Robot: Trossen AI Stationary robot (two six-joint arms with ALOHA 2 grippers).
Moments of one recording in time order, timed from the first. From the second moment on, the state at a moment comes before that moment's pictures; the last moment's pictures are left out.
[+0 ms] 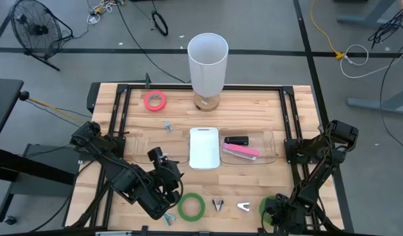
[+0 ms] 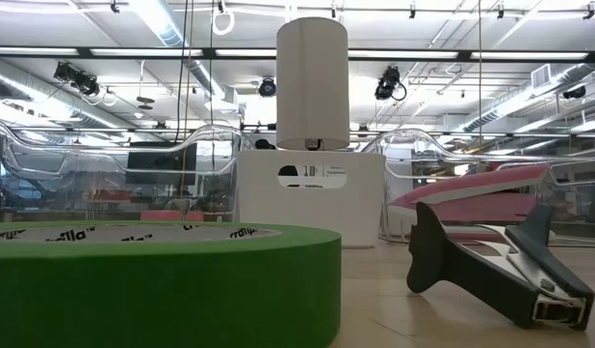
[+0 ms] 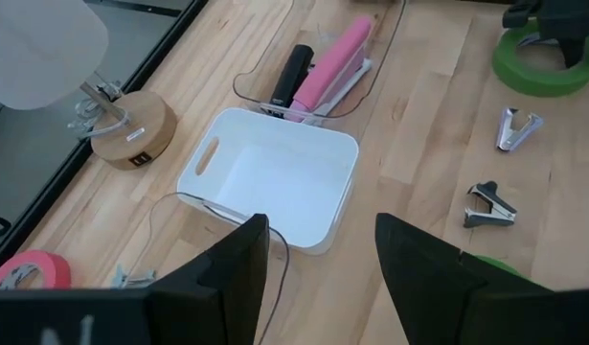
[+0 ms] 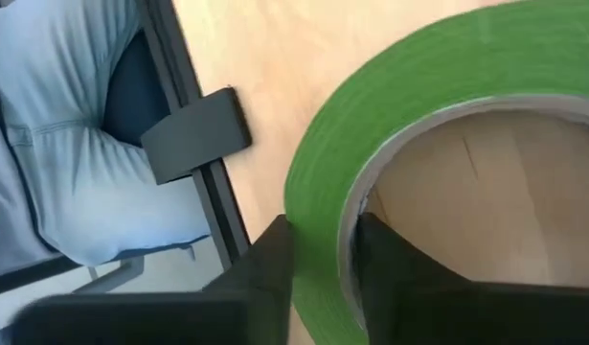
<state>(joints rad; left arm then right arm) -0.70 1.80 1.94 -1.37 -0.83 -0.93 1.14 1.69 0.76 -0.19 0.06 1.48</state>
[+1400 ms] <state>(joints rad) -0.70 1.80 1.94 -1.37 -0.84 -0.93 0.50 1.56 1.23 -0.55 0.03 0.57</state>
